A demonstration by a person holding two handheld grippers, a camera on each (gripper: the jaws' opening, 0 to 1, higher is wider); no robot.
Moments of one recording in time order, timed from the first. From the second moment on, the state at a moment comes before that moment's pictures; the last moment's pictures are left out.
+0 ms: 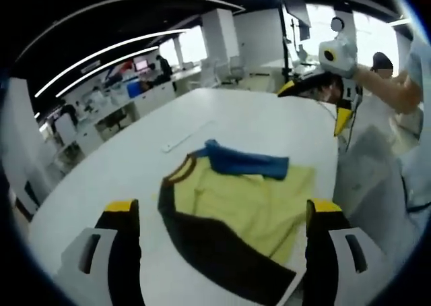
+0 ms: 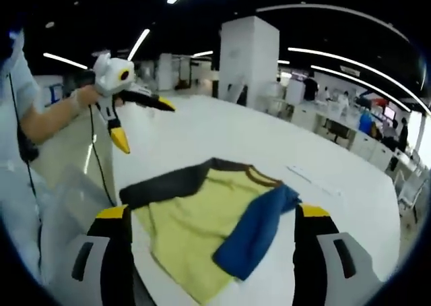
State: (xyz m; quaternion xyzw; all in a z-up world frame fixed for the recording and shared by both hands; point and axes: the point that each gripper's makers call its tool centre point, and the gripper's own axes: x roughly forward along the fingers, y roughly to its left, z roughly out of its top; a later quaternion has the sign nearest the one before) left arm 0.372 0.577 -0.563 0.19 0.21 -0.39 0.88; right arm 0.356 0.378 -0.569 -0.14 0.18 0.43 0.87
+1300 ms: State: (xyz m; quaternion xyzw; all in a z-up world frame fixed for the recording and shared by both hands) left arm 0.350 0.578 -0.557 0.14 0.20 -0.37 0.90; right arm 0.375 0.367 -0.582 -0.10 0.19 0.40 0.89
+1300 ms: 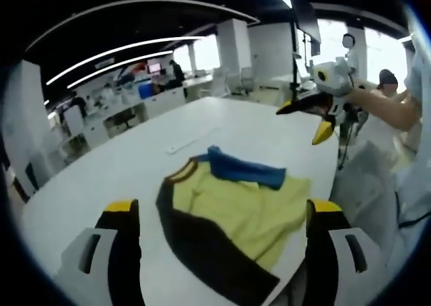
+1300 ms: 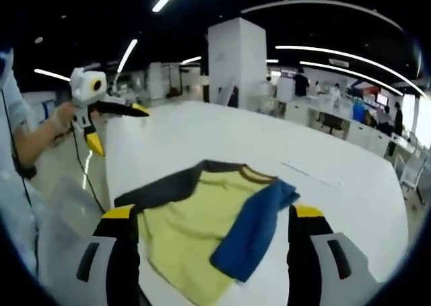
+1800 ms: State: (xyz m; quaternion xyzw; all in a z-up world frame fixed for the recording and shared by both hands) left arm 0.339 0.575 -0.559 0.13 0.20 -0.37 0.90; right arm 0.386 0.352 -0.614 -0.10 0.21 0.39 0.89
